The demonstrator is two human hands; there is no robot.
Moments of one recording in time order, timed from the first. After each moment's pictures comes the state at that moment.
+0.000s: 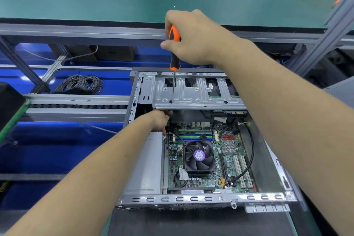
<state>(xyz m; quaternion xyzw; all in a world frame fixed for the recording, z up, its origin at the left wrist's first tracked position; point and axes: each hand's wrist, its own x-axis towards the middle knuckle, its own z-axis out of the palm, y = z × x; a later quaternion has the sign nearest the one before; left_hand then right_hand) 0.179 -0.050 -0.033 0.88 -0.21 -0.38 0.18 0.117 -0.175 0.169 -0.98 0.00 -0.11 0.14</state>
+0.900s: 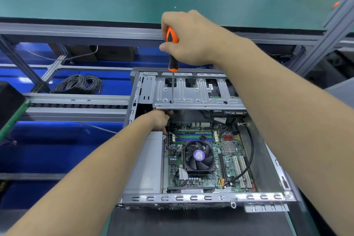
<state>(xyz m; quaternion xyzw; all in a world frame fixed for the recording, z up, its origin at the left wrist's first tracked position) 0.176 -0.054 -0.028 0.87 -0.20 -0.41 0.17 0.117 -0.171 0.173 -0.99 -0.03 -0.10 0.12</state>
